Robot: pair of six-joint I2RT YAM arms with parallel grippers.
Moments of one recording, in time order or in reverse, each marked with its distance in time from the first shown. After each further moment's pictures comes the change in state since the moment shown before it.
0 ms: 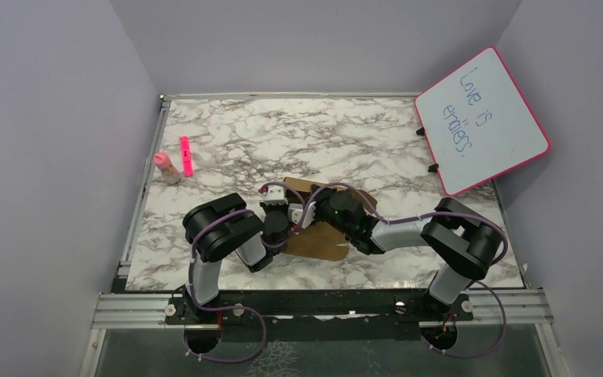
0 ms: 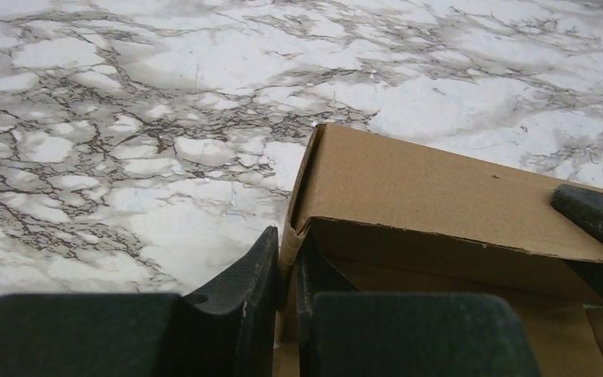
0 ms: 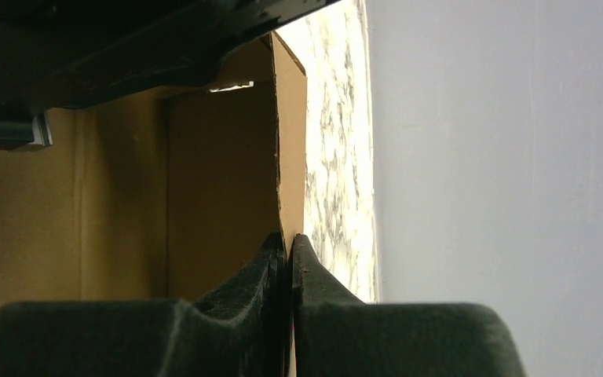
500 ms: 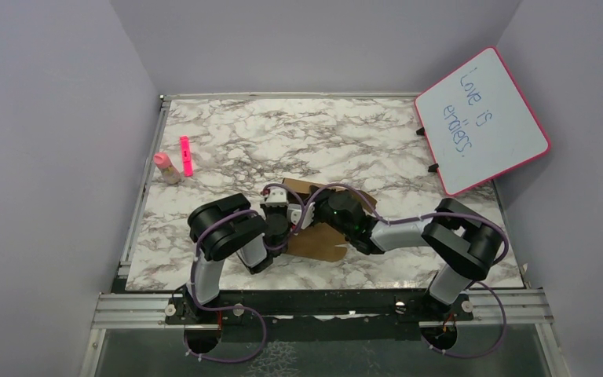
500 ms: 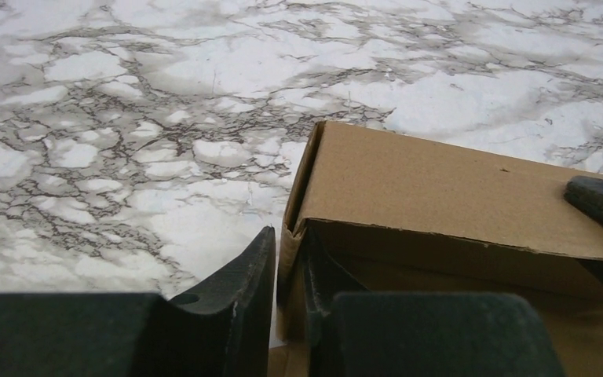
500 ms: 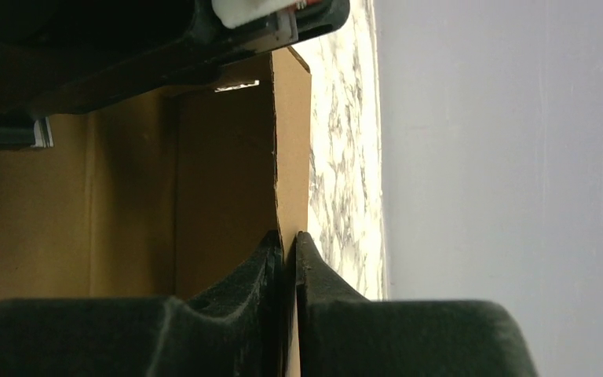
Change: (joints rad) left arm -0.024 0.040 0.009 0.050 -0.057 0.085; right arm 0.000 -0.009 0.010 -0.028 -0.013 0.027
